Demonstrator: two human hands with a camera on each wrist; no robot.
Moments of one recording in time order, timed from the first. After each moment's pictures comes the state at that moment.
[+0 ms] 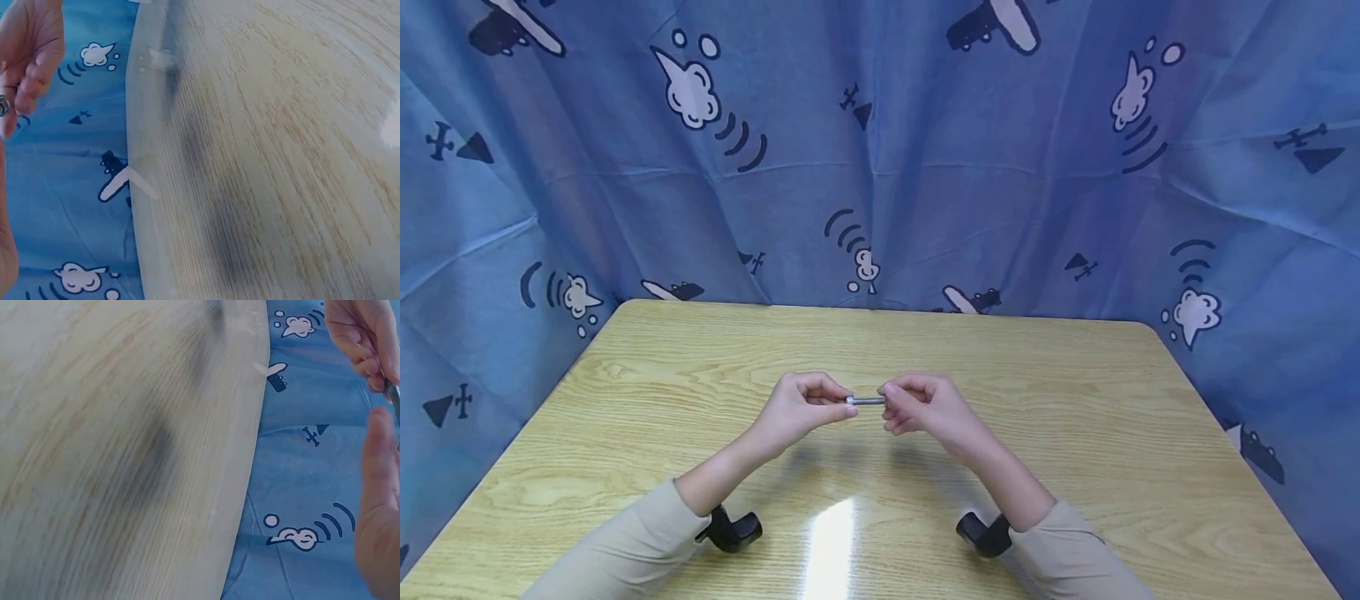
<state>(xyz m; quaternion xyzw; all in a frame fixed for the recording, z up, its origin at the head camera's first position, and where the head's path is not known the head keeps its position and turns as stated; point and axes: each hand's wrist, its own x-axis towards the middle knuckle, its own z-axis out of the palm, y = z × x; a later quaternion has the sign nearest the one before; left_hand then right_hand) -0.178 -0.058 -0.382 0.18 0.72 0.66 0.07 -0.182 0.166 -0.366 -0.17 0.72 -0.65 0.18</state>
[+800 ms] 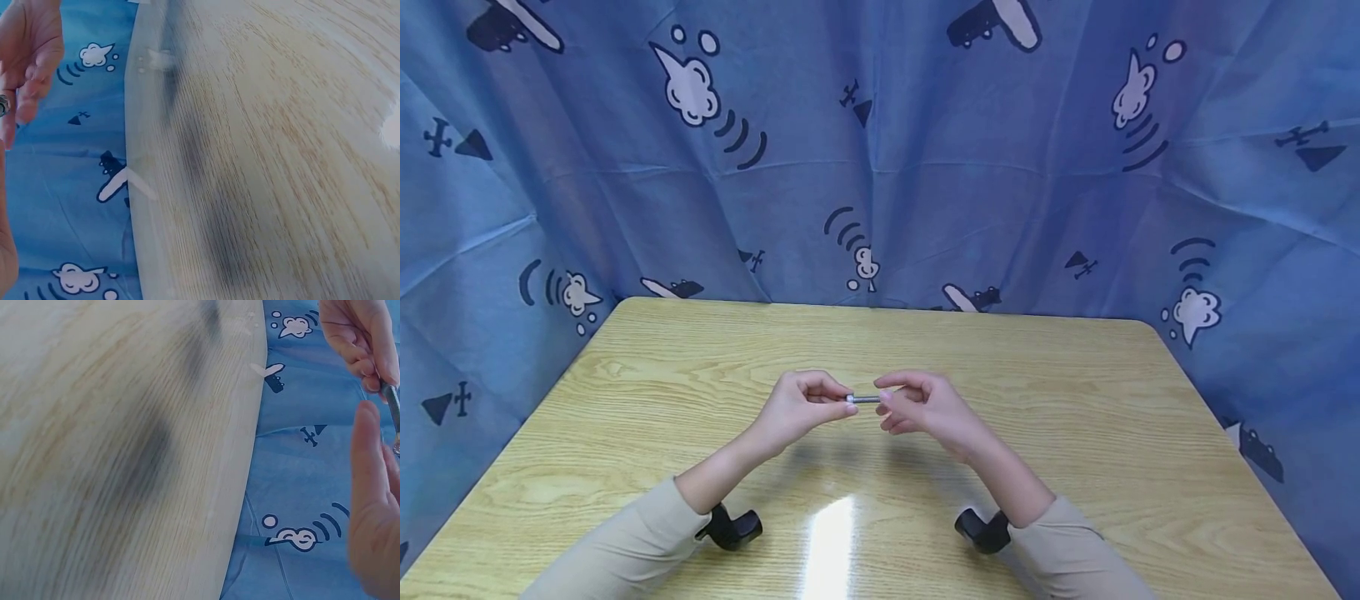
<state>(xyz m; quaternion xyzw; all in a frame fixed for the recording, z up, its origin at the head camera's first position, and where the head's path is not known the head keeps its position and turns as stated) -0.178 -0.059 -0.384 0.18 0.72 0.67 0.06 -0.184 0.166 -0.365 -0.16 0.72 -0.63 0.22</state>
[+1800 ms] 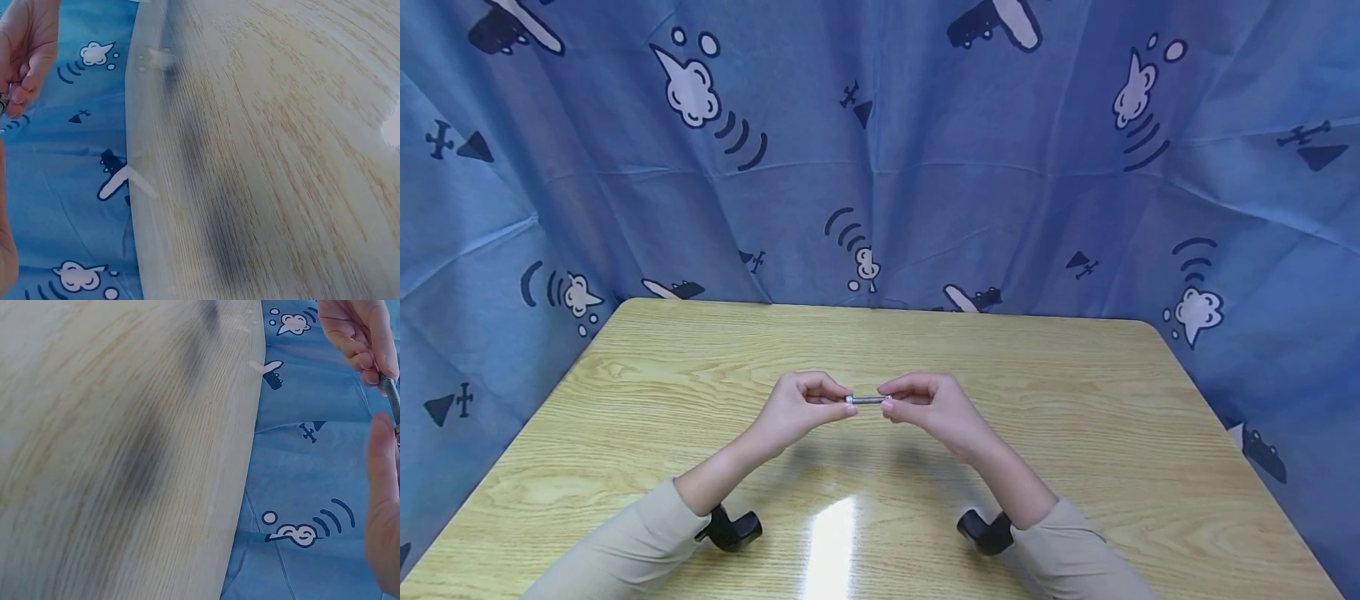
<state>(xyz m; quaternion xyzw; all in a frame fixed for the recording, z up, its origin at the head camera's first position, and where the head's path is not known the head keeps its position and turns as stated) -0.178 -0.060 -0.383 0.18 0.73 0.66 0.06 -0.183 0.168 -0.366 -0.17 0.74 -0.63 0.16</state>
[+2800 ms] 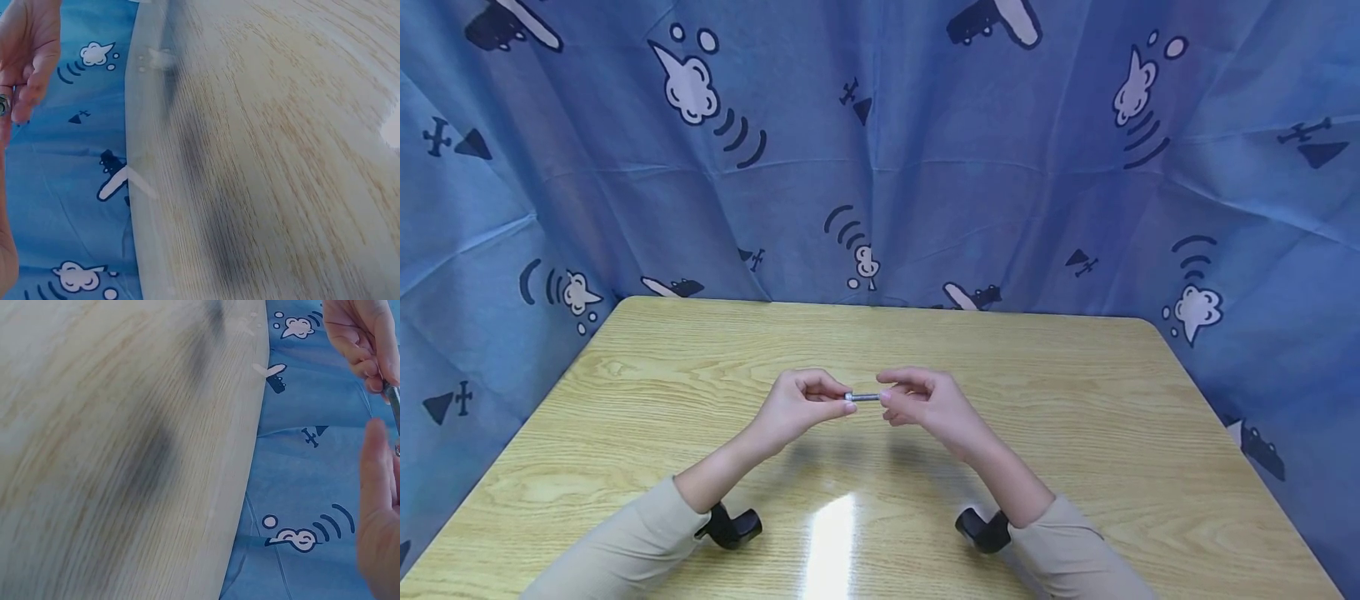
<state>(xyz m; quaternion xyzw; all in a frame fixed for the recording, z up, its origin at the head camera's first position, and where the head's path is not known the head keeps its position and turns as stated) -0.178 -0.059 -0.382 0.17 0.73 0.66 0.07 -0.182 0.164 -0.365 -0.15 0.74 -0.63 0.17</state>
